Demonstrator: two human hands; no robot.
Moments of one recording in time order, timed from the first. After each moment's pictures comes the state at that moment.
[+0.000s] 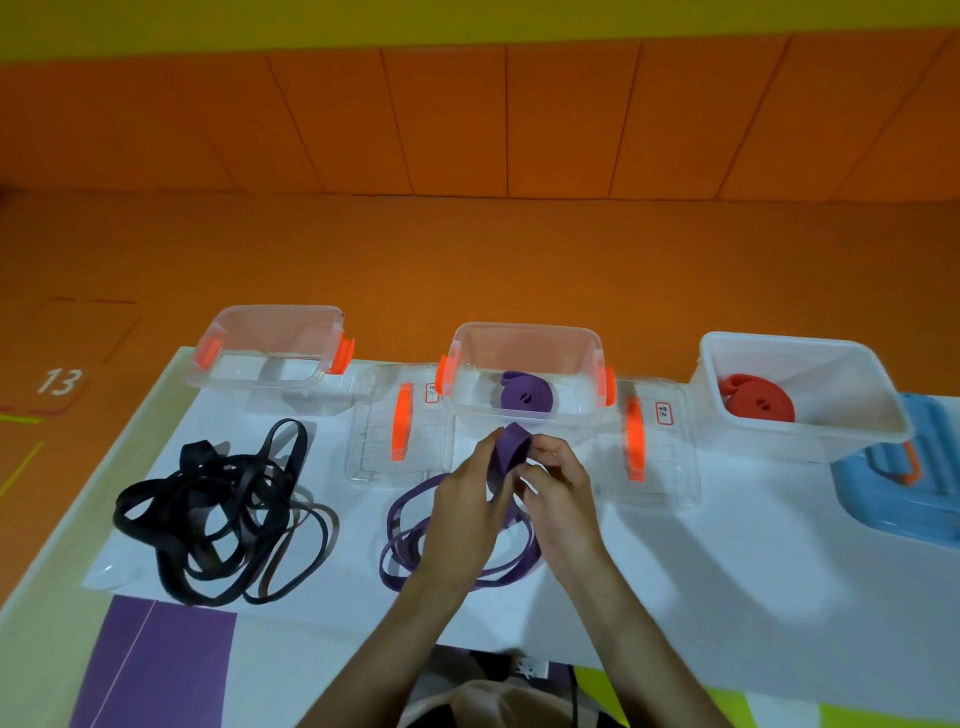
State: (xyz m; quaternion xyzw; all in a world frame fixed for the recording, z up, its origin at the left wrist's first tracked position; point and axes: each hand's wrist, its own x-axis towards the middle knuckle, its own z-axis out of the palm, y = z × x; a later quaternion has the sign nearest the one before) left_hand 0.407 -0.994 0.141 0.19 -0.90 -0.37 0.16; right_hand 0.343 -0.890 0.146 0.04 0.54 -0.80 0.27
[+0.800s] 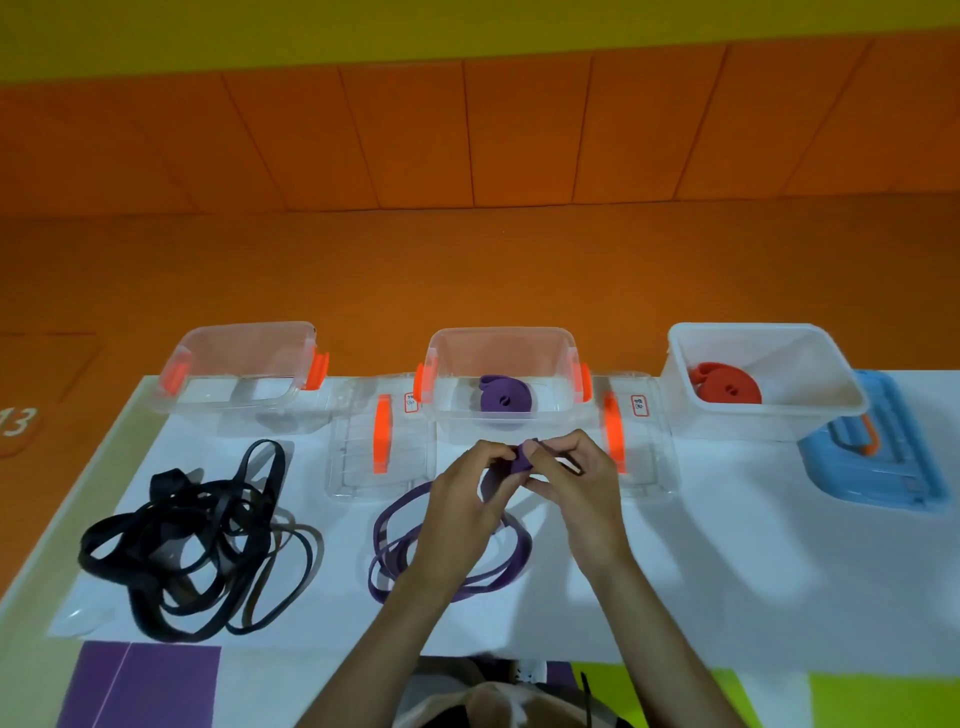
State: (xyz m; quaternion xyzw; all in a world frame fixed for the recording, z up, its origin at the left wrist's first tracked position) left_hand 0.403 -0.994 0.148 0.09 -0.86 -0.46 0.18; right_hand 0.340 -0.854 0.171 0.01 0.62 -0.76 0.18
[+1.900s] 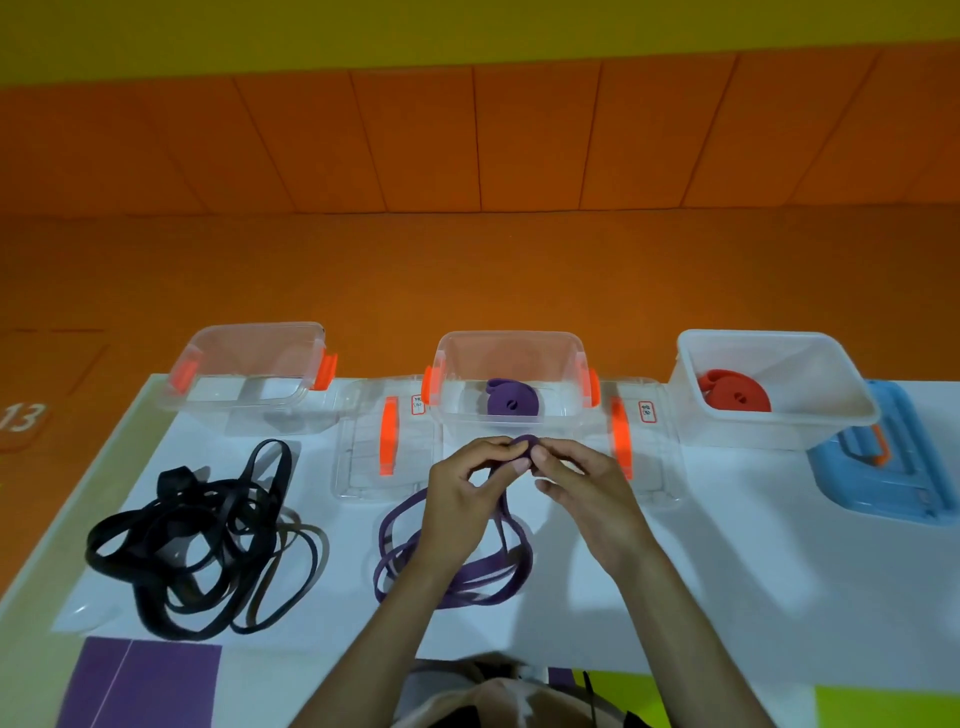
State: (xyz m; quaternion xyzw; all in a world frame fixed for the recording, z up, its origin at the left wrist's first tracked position) left_hand 0.398 -1.000 0.167 0.14 -0.72 -0.66 0.17; right_hand 0.329 -0.847 0.178 -0.06 0.59 -0.75 0.30
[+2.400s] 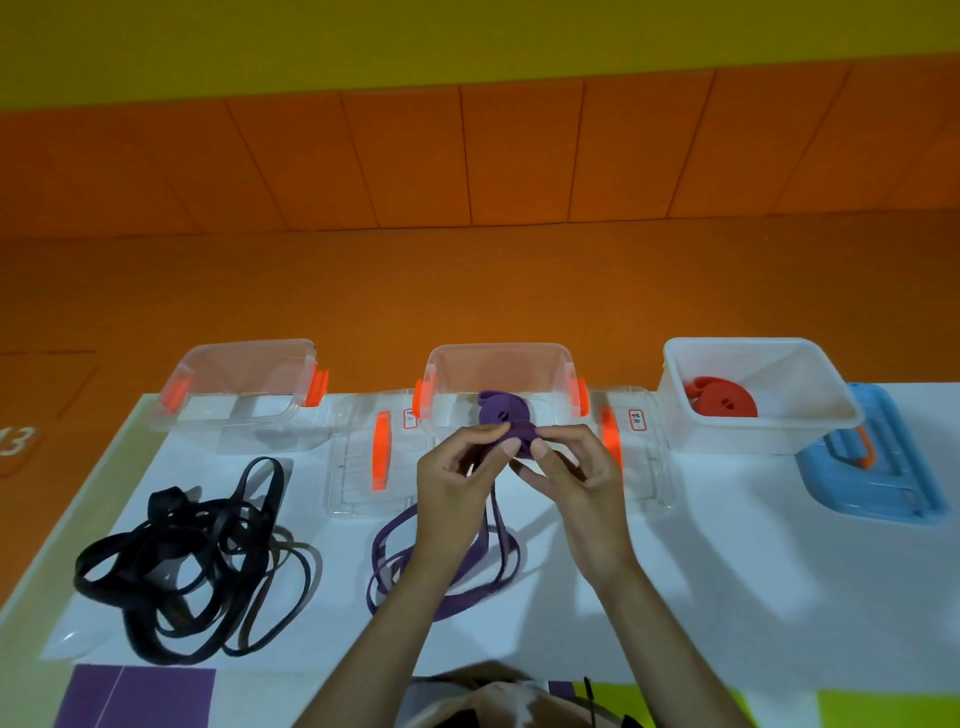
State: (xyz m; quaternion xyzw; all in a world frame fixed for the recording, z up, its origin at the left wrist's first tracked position) left_hand 0.385 -0.993 0.188 0.14 -0.68 -0.68 0.24; right_hand 0.334 -0.853 0.184 -0.10 0.56 -0.81 0.14
